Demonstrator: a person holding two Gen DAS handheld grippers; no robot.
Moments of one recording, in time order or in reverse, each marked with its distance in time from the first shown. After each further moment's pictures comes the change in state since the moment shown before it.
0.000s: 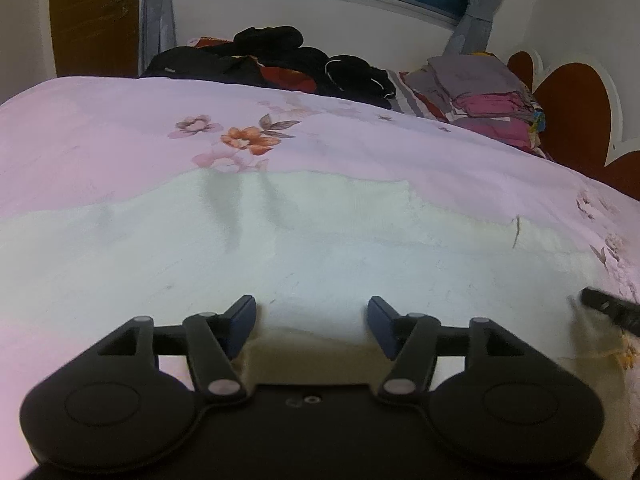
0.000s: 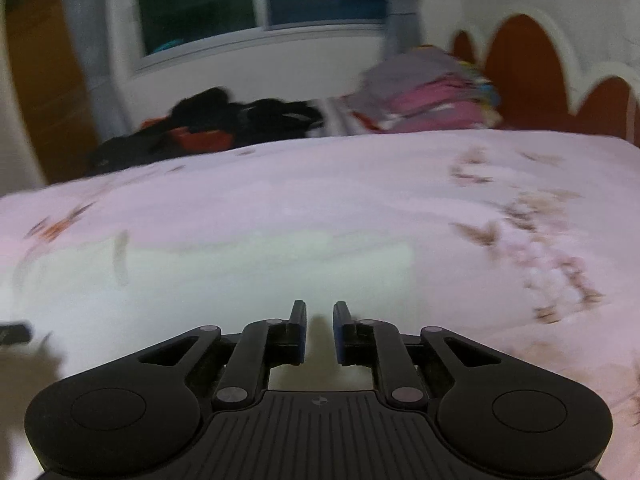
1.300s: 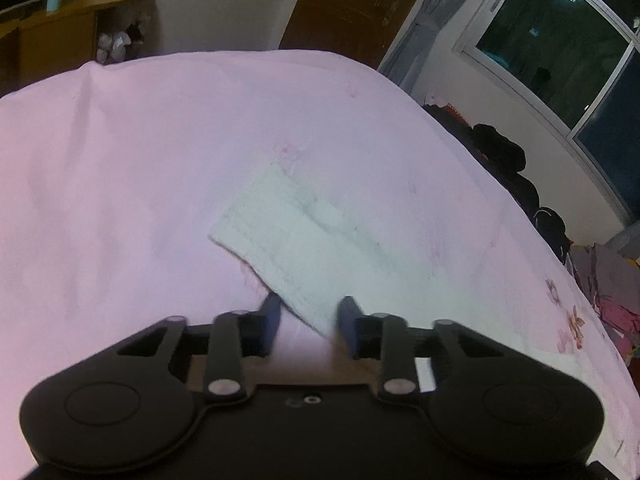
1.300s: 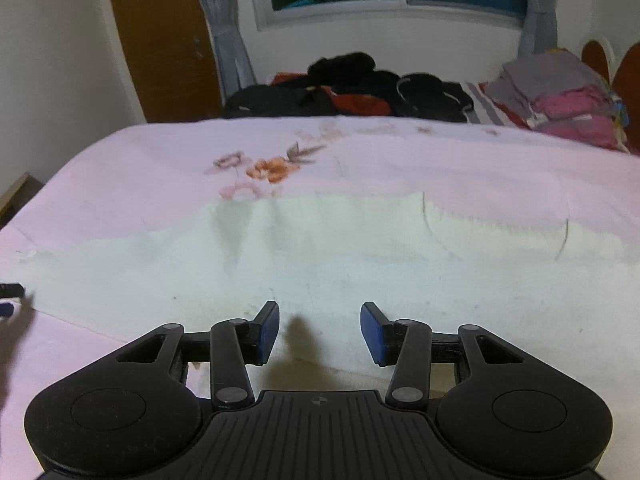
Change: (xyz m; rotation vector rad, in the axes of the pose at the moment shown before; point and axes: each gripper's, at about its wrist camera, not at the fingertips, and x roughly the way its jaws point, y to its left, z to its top) left arm -0.054 0.313 -0.014 -0.638 -0.139 0.268; right arm 0.042 0.206 -0.012 -0.125 0.088 0.226
